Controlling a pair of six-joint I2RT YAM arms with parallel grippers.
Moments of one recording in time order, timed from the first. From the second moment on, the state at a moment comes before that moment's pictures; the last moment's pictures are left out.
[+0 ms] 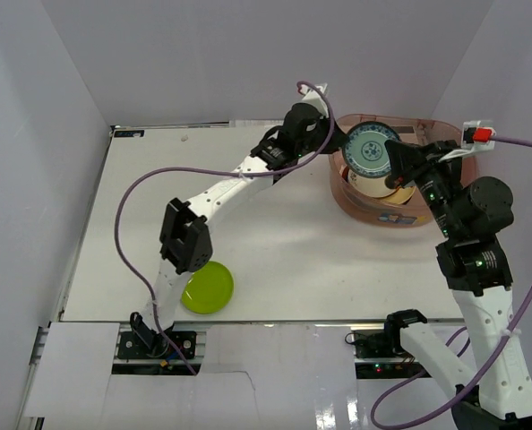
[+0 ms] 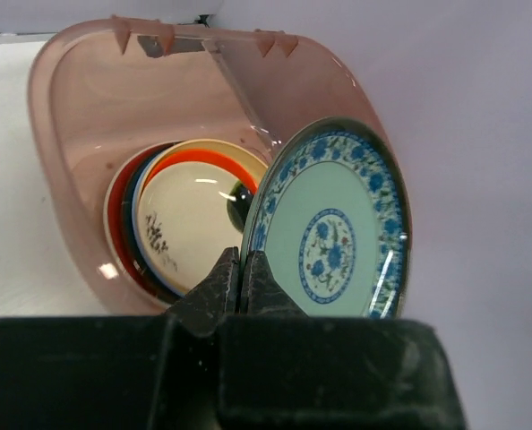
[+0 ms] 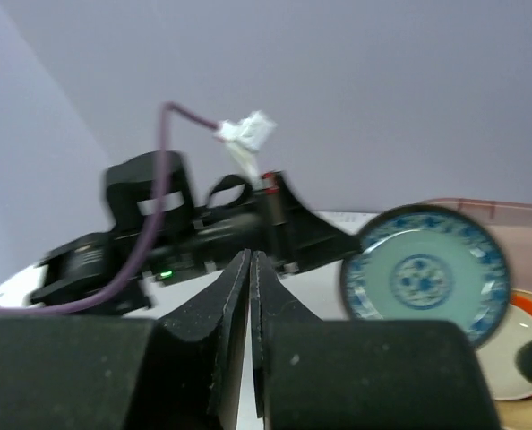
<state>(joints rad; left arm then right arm) -0.77 2.13 2.08 -0.15 0.05 -0.61 0.24 0.79 1.18 -0.20 -0.12 0.35</state>
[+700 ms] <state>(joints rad) -0.78 2.45 2.34 -0.05 0.09 -0.58 0.24 0.65 0.92 -0.27 -0.37 0.45</state>
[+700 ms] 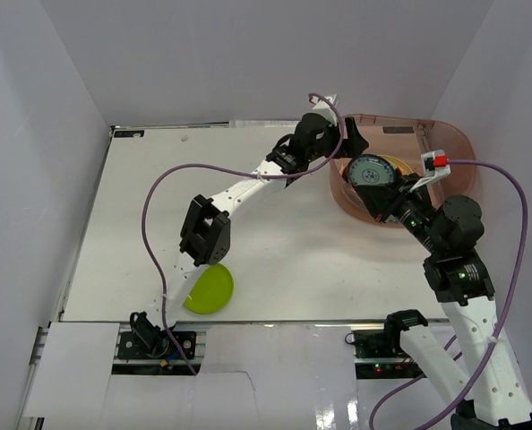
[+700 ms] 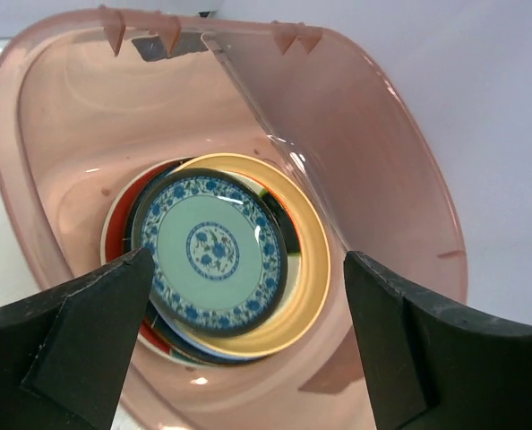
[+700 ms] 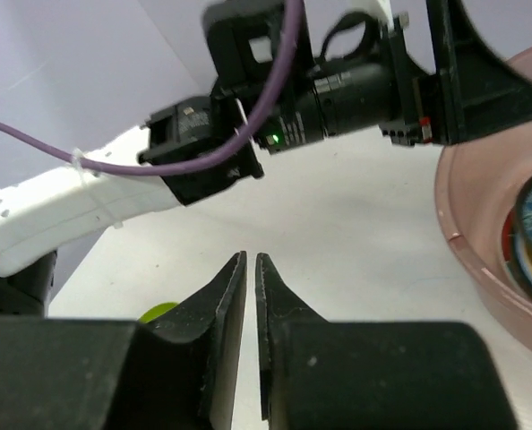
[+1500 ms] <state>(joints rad) -0.75 0.73 0.82 -0.26 -0.42 -0.36 1.04 1.73 0.84 0.18 -0.28 0.65</state>
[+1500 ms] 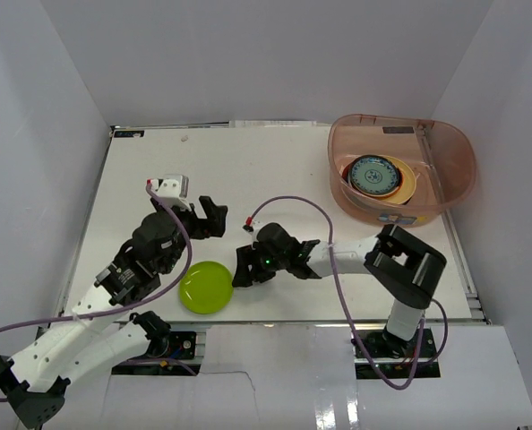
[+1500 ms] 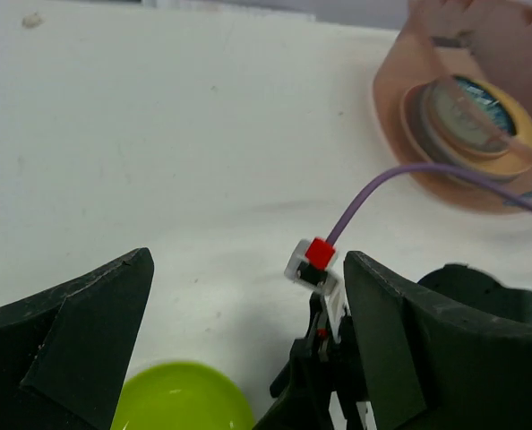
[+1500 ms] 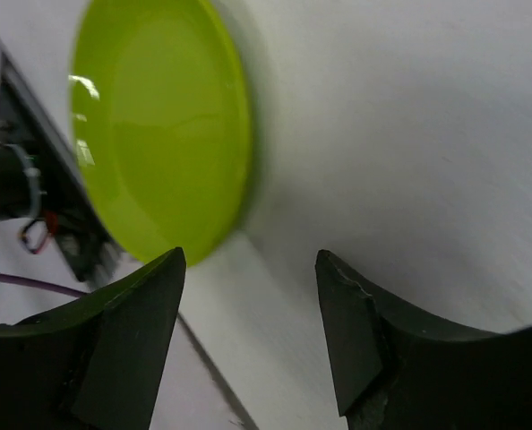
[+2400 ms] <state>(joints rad) -0.75 0.61 0.71 -0.34 -0.40 -0.36 0.23 1.23 1.14 -0.01 -0.09 0.49</state>
